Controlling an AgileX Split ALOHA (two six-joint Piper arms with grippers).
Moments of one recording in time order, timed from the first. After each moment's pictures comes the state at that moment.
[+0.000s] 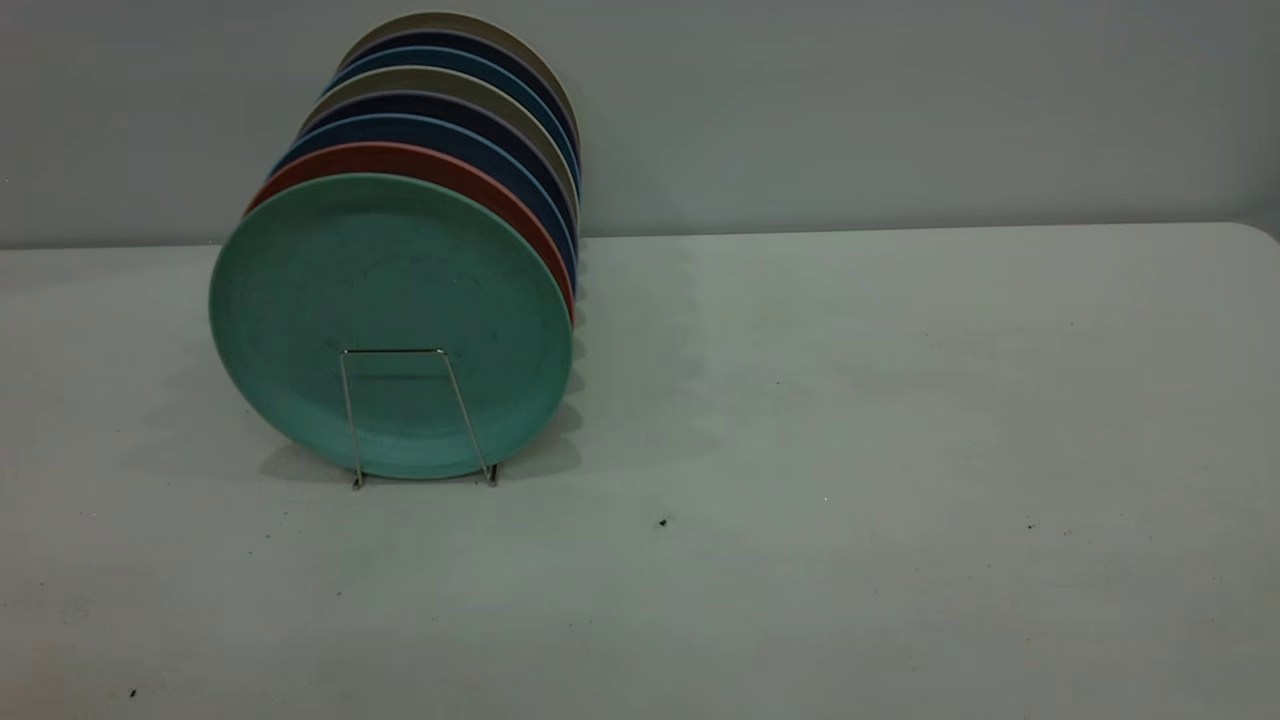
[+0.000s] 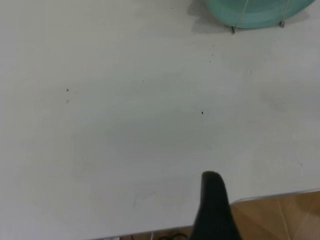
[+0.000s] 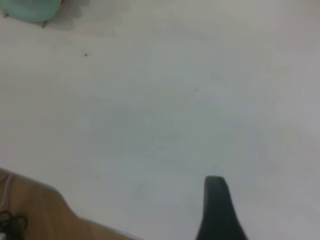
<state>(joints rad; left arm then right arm) -0.05 0.03 -0.49 -0.01 1.14 0.05 0.23 -0.02 -0.48 0.07 1.14 -0.12</state>
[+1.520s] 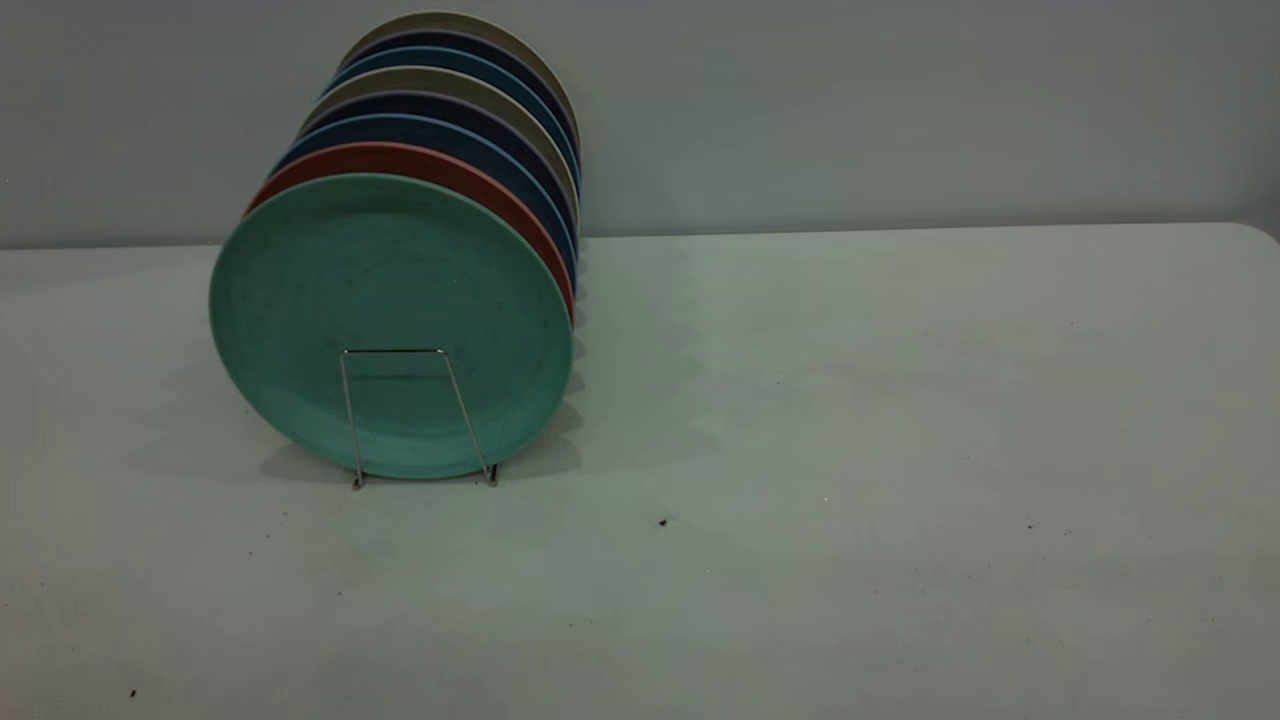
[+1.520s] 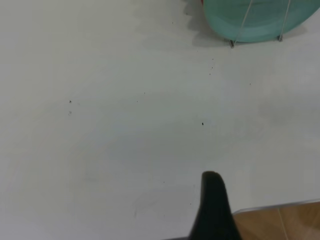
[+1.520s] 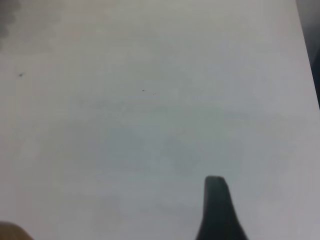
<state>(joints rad) -0.05 -0.02 -0.49 -0.01 1.14 0.05 0.00 -0.02 -0.47 0.08 1.14 -0.12</state>
